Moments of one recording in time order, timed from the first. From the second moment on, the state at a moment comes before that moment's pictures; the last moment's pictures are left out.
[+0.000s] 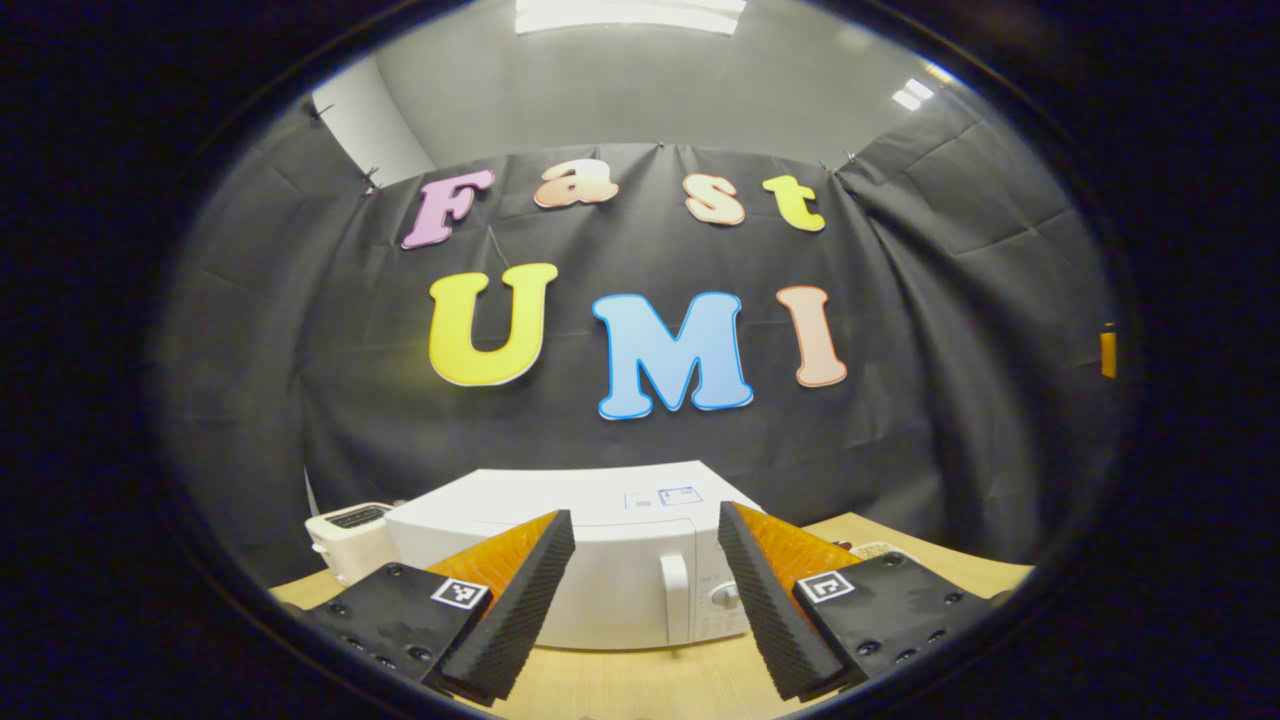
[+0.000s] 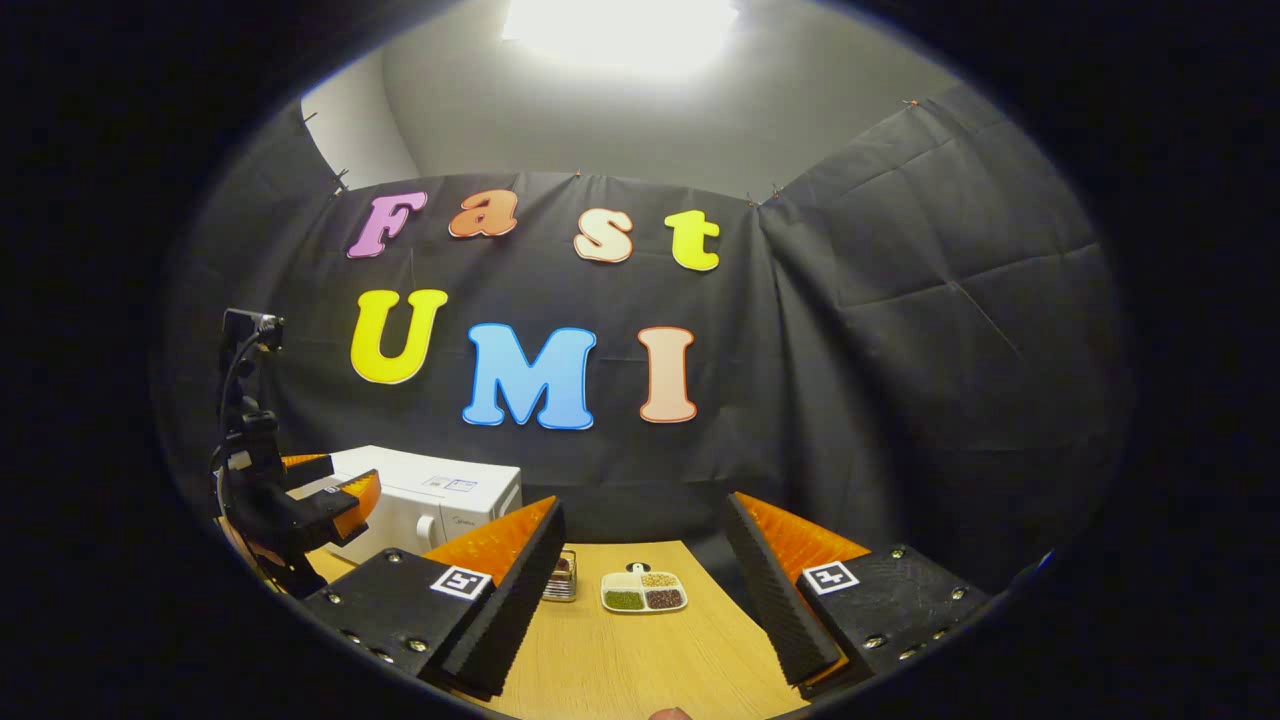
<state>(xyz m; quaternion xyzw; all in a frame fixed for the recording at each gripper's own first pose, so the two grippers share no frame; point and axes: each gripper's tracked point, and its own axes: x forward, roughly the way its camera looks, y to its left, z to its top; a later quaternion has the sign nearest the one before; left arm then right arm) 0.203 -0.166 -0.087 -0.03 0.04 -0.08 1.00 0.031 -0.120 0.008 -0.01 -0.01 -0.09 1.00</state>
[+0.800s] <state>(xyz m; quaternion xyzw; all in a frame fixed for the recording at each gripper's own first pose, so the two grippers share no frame) 0.283 -0.225 -0.224 -0.01 0.15 -0.13 0.98 0.015 -0.127 -0.013 0.00 0.03 -0.16 0.99</state>
